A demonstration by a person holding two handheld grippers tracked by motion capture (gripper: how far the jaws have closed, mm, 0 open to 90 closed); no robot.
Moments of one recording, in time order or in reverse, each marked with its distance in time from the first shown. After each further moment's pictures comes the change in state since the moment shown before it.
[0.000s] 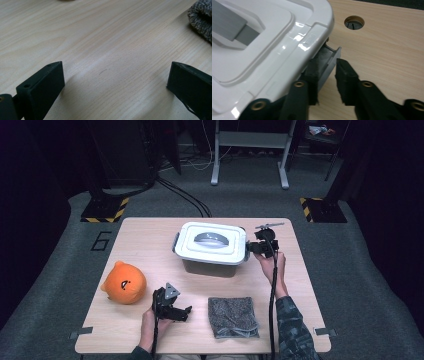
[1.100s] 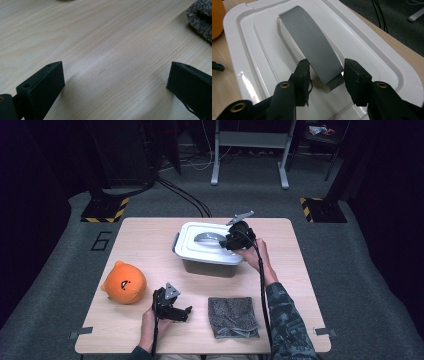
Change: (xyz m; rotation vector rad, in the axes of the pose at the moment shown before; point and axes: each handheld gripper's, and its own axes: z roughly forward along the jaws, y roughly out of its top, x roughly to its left) left arm 0.000 0.000 0.000 0.001 -0.004 0.004; right arm 0.065 0.043 0.013 0.006 0.202 -0.414
